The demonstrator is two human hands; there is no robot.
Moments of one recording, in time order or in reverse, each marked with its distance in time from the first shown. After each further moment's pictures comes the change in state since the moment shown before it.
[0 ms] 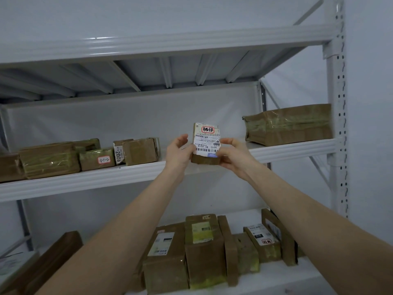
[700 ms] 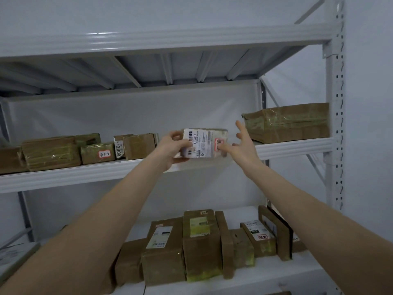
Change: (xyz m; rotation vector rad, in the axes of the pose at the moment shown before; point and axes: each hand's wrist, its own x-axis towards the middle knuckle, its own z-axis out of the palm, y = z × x) left_hand 0.004 0.025 -0.023 0.106 -0.169 -0.207; right_hand -0.007 0.000 -0.018 -0.413 0.154 -0.315
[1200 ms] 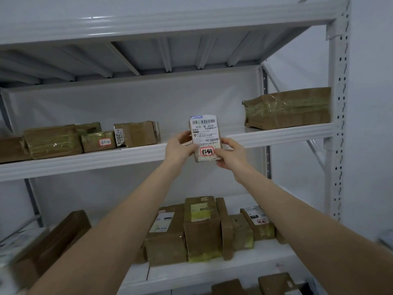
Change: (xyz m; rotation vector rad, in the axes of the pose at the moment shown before) left_hand -0.011 -0.051 0.021 0.059 0.081 0.173; right_hand -0.031 0.034 0.019 0.188 -0.097 0.223
